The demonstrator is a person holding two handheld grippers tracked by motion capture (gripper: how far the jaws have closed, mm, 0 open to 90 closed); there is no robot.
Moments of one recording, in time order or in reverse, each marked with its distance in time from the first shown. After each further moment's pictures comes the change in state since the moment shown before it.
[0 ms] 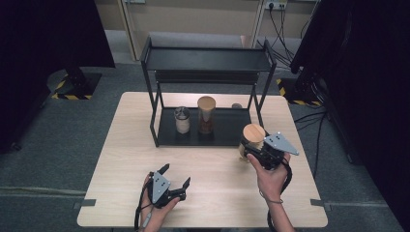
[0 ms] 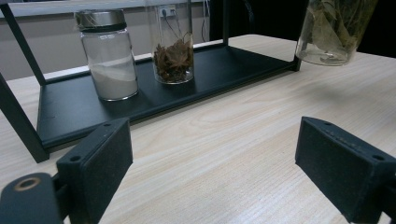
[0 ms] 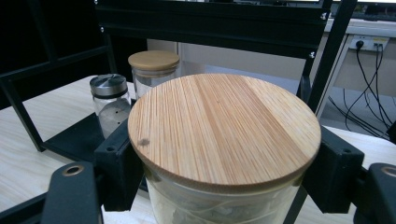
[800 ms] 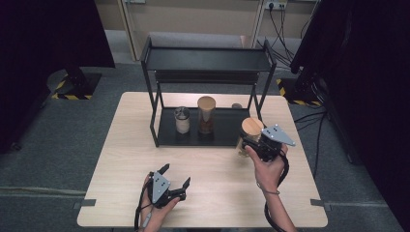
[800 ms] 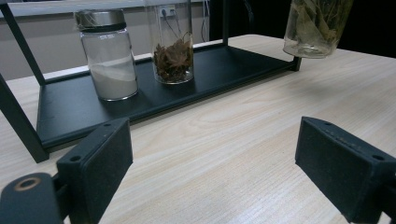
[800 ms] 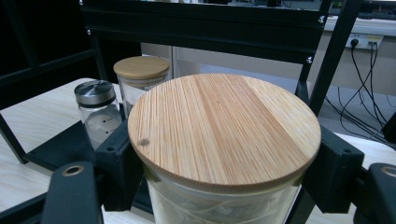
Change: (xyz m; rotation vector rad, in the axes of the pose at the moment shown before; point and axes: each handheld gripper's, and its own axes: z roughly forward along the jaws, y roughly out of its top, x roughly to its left) left arm 0.000 0.000 0.000 0.000 -0.001 0.000; right arm -0.005 0.011 0.020 0.012 -0.022 0.005
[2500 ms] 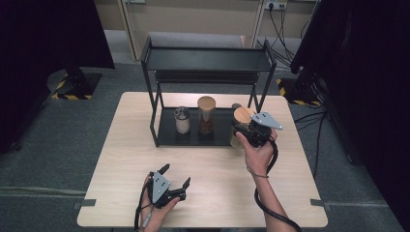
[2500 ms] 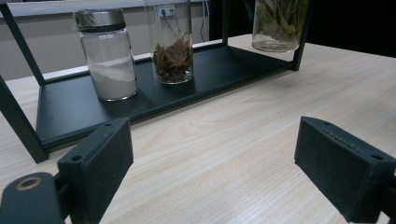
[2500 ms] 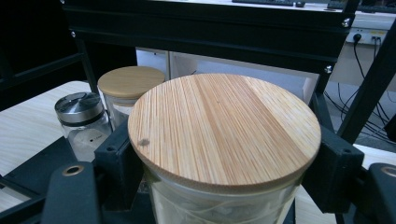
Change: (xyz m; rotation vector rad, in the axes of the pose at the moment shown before) left arm 0.000 0.000 0.000 0.001 0.000 0.000; right arm 0.006 0.018 0.045 0.029 -0.014 0.007
